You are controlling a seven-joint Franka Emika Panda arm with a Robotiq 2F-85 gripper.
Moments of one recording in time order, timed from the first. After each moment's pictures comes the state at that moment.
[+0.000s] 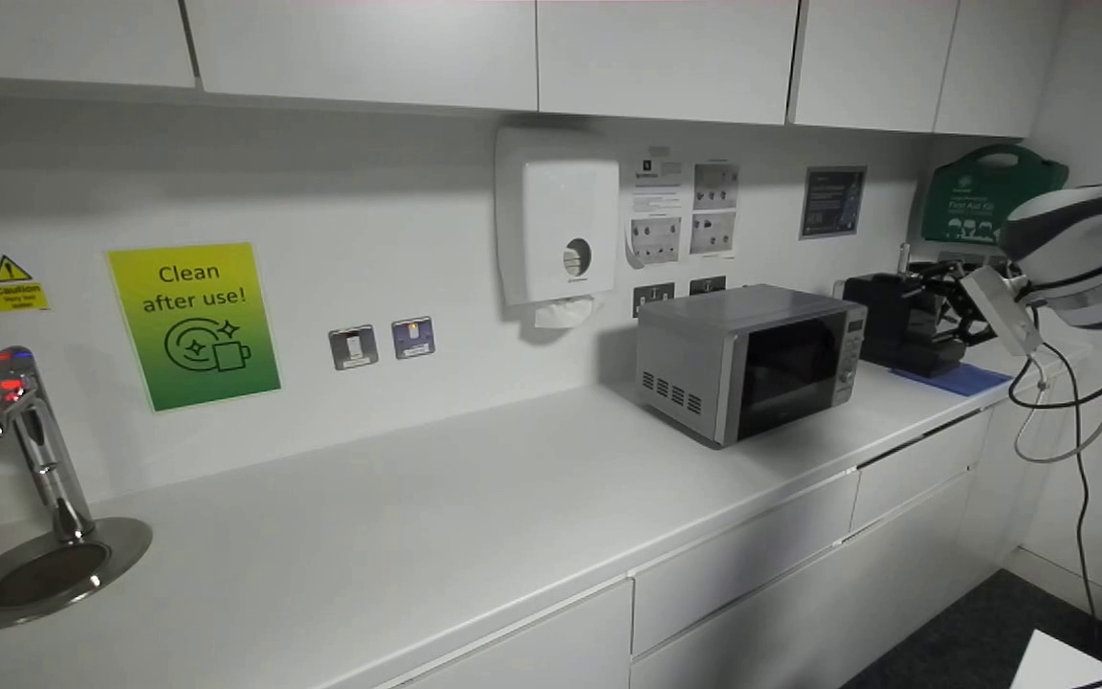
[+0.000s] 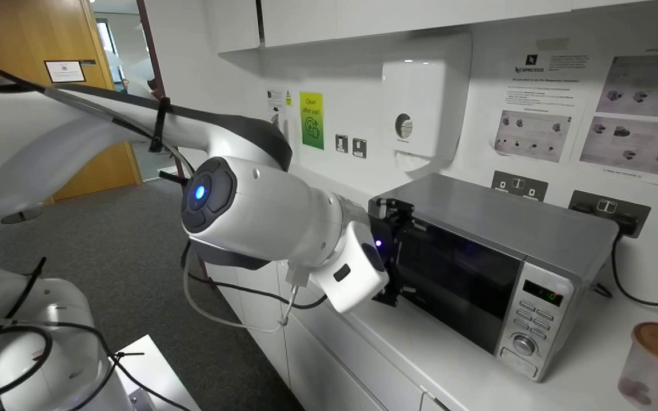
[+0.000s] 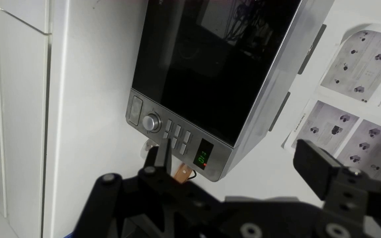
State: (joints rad) arm -0.08 -0.53 -0.66 -2.49 0.64 2.91 0.10
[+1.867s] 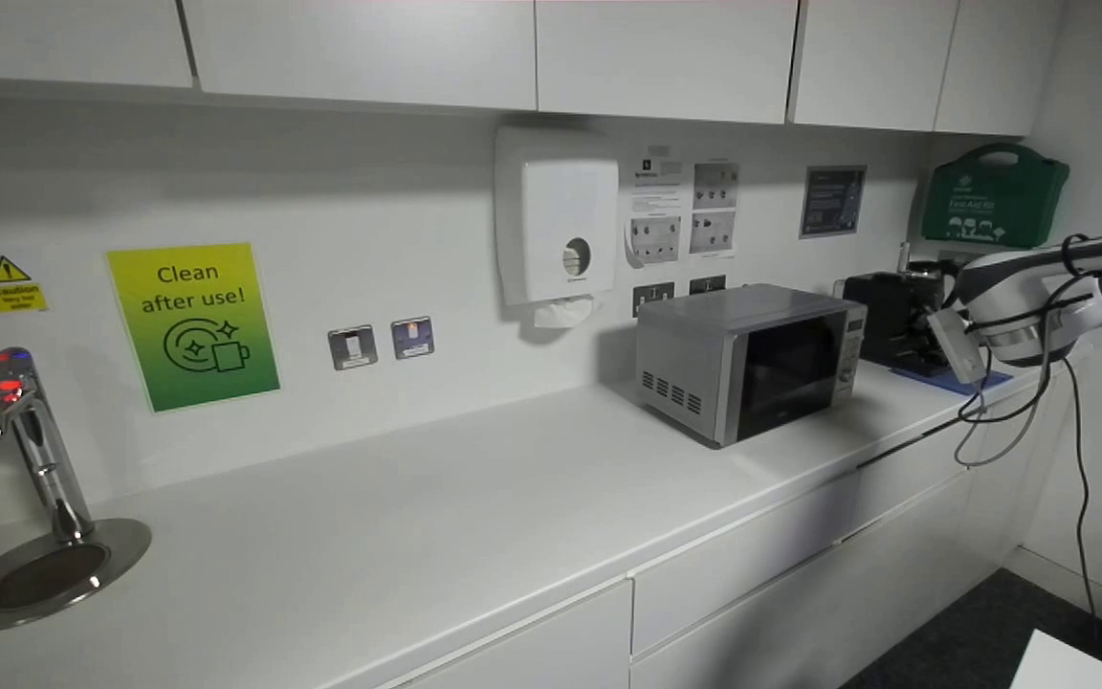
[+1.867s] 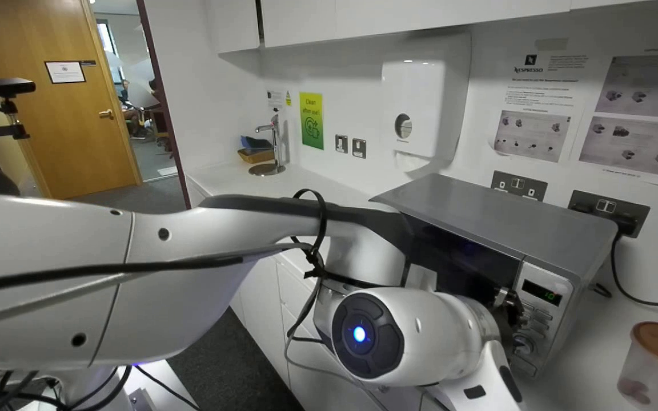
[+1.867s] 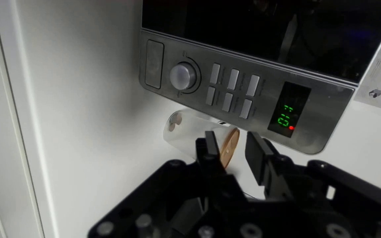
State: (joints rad) arm 0.98 -0.67 -1.71 -2.15 0.48 3.16 0.06
